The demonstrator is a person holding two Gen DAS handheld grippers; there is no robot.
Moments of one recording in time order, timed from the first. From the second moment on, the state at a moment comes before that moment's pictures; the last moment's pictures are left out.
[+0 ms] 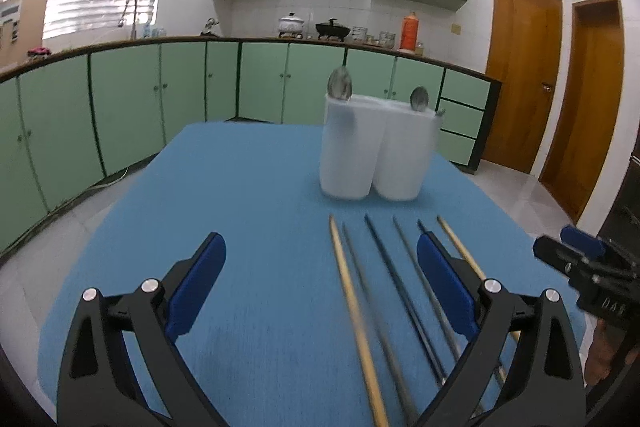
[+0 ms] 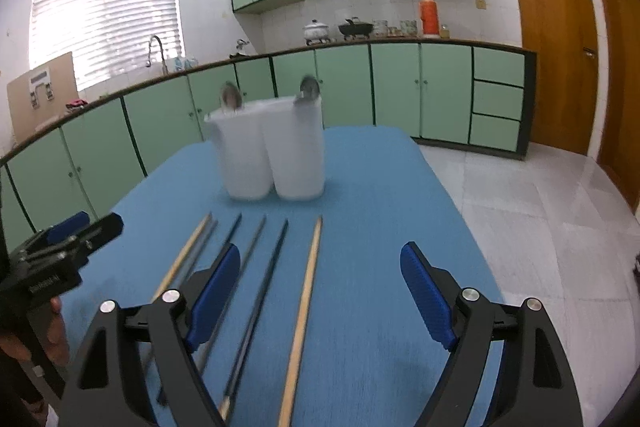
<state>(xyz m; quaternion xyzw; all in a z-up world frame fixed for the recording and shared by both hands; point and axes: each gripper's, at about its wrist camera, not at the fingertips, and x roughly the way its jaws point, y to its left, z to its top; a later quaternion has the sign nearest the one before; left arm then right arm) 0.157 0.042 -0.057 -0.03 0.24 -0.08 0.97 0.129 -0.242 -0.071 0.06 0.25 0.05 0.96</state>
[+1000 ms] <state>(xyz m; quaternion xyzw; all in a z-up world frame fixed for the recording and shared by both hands) 0.066 0.037 -0.099 -0.02 0.20 -0.05 0.98 0.044 -0.215 -0.140 0.01 0.23 0.03 0.97</state>
